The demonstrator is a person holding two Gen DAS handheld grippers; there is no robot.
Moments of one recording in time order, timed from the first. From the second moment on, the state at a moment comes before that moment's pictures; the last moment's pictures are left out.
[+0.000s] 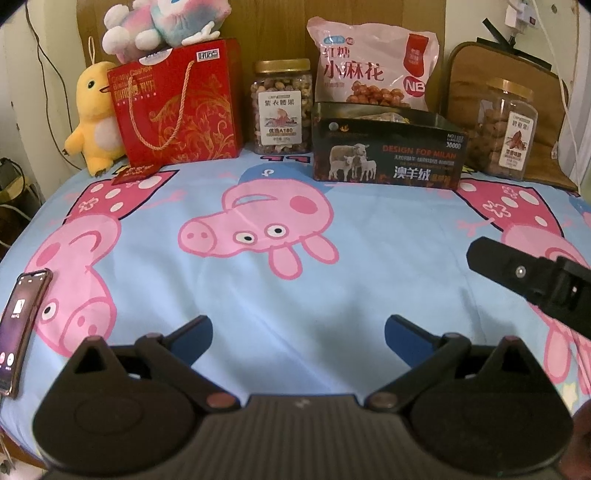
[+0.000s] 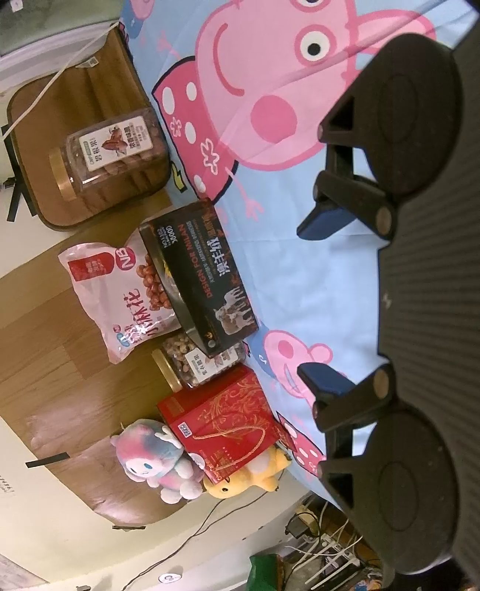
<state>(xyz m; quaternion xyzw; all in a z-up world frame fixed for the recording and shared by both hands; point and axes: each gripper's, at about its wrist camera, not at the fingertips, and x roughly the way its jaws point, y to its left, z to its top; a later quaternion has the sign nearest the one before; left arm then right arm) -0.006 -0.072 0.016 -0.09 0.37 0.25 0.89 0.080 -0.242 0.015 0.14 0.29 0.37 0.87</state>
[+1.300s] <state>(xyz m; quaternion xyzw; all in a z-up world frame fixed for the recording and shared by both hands) 0.001 -0.065 0.007 -0.09 0.39 0.26 0.88 0.090 -0.235 0.003 0.13 0.33 0.38 0.85</state>
